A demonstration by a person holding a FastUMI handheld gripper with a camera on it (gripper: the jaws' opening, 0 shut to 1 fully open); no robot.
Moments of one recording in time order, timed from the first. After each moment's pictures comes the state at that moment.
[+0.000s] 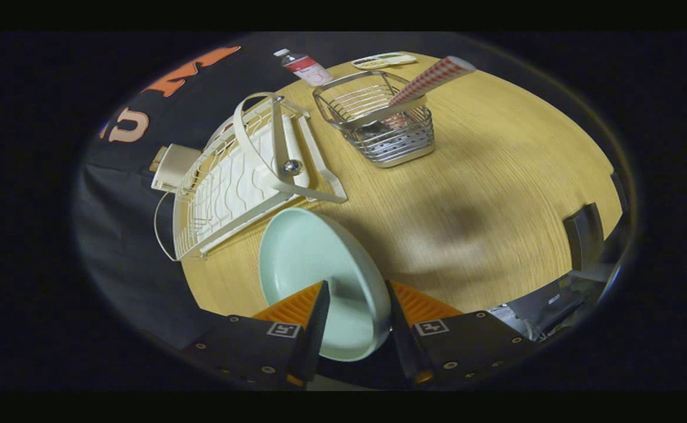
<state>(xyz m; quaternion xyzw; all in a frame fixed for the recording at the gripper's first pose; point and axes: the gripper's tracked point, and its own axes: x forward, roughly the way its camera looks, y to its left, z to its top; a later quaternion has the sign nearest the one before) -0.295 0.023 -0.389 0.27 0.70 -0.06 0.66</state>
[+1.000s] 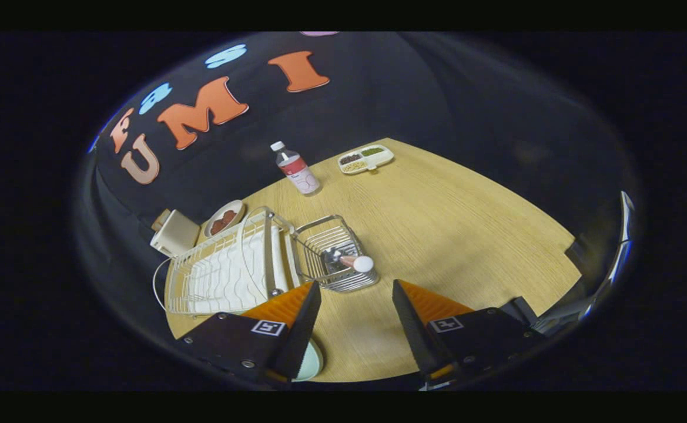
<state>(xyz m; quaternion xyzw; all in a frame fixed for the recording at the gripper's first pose) -0.189 -0.092 -0.356 0.20 0.48 -0.15 0.84</state>
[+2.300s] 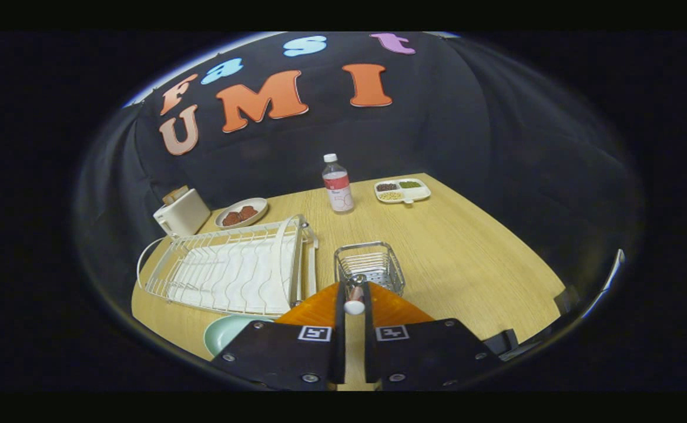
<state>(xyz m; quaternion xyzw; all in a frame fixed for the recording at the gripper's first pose) -0.149 -0.063 -0.325 0.08 0.43 -0.09 0.89</state>
